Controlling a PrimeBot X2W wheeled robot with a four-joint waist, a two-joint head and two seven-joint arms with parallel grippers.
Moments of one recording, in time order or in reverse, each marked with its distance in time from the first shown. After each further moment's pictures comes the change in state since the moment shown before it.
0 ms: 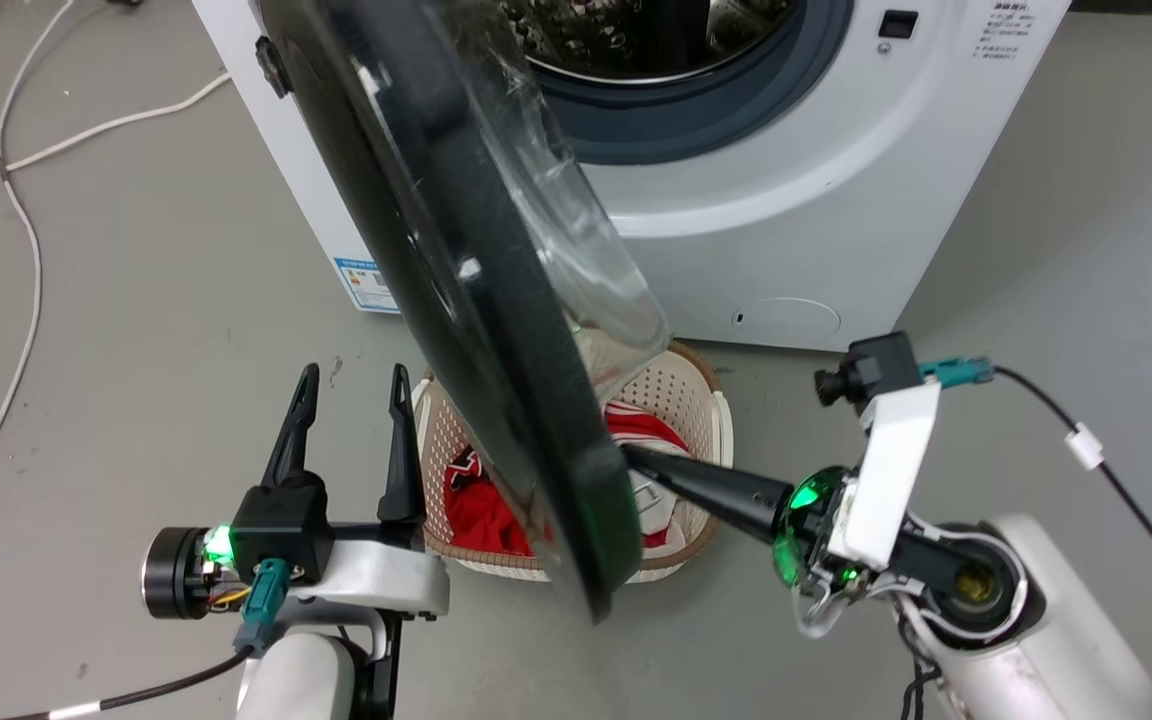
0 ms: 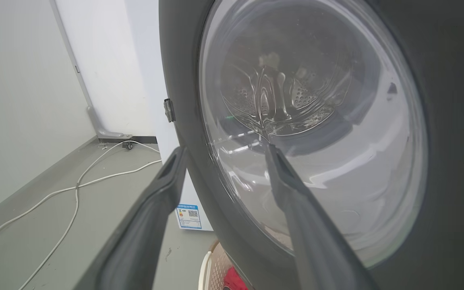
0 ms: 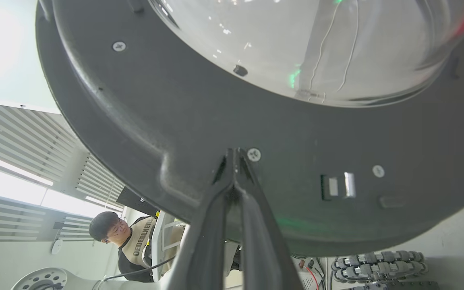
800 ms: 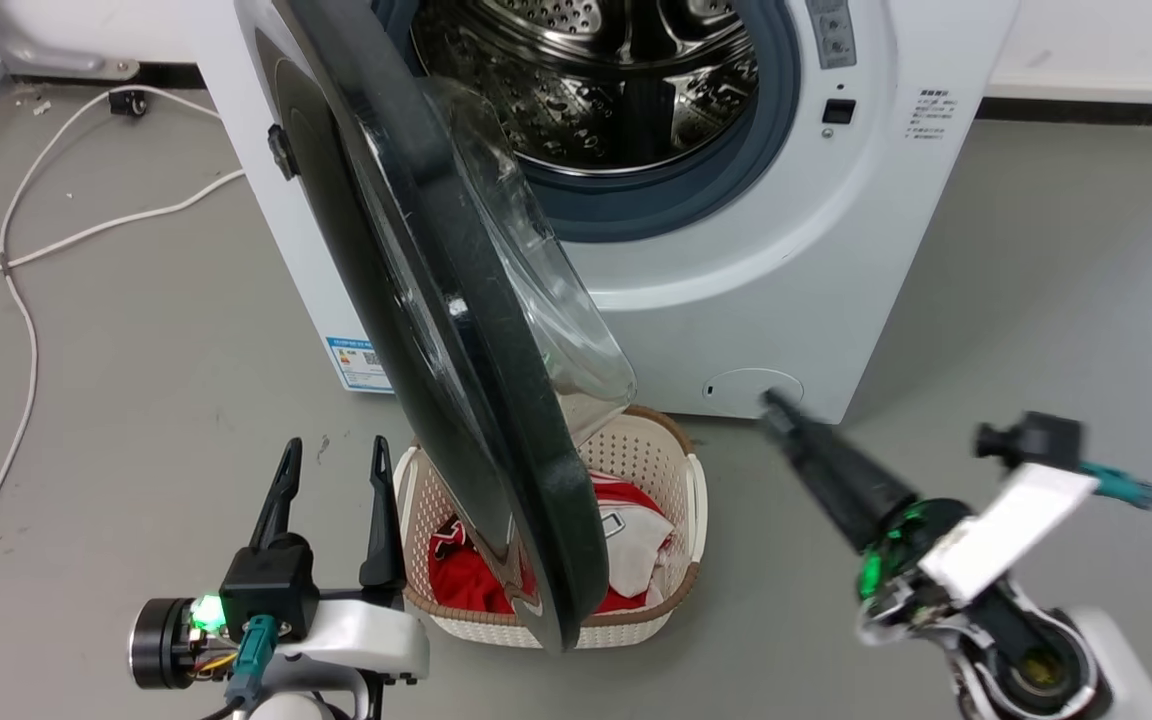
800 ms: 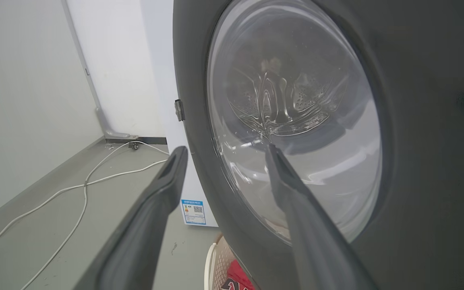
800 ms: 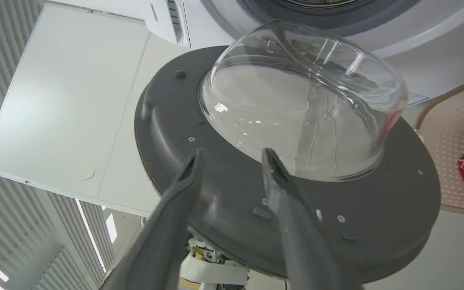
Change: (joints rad) left arm 0.100 0.000 0.040 0.017 0.016 -0.009 0.000; right arm 0.205 0.043 -0.157 -0.102 -0.078 0.000 -0.289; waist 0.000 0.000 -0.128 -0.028
